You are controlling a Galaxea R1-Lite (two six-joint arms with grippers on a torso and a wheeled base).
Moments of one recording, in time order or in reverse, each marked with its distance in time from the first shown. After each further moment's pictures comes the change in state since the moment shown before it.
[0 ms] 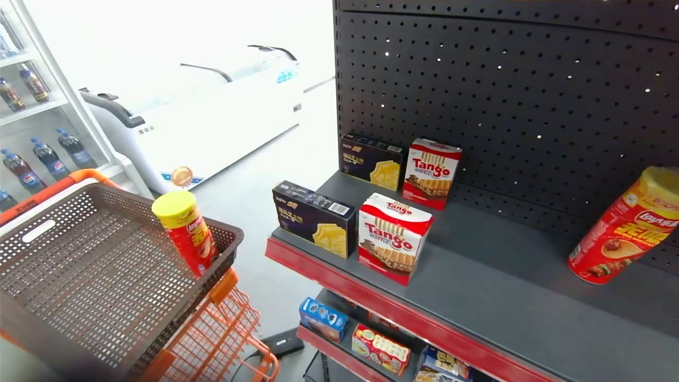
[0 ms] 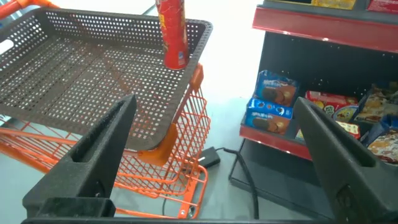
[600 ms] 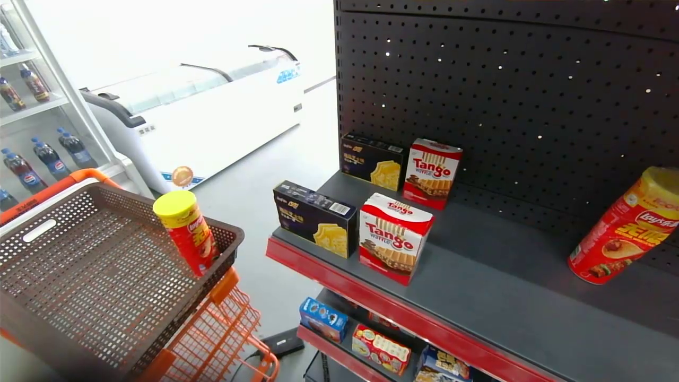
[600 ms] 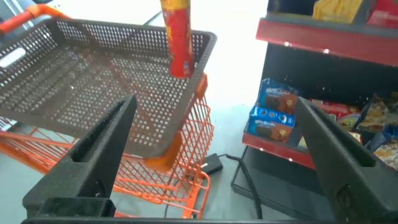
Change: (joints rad) left arm 0.000 0.035 -0.111 0.029 0.015 0.001; right arm 0.000 0.000 0.000 0.000 0.001 0.000
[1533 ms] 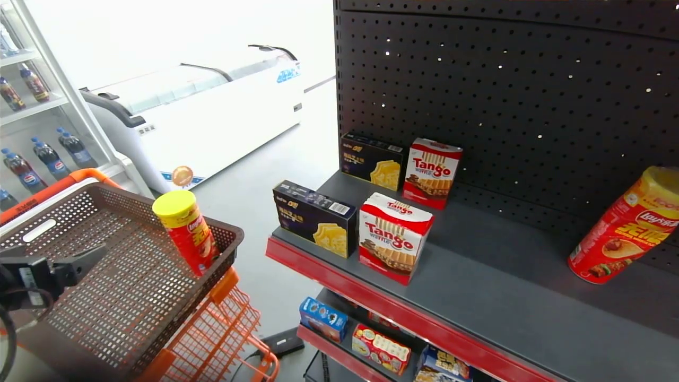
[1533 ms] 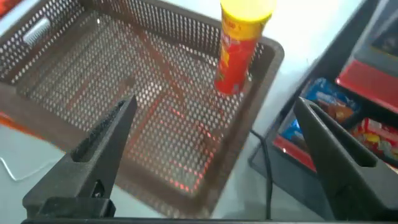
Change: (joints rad) left arm 0.267 1.132 -0.359 -0.477 -0.055 -0.008; right arm 0.000 0.000 0.000 0.000 0.000 0.000
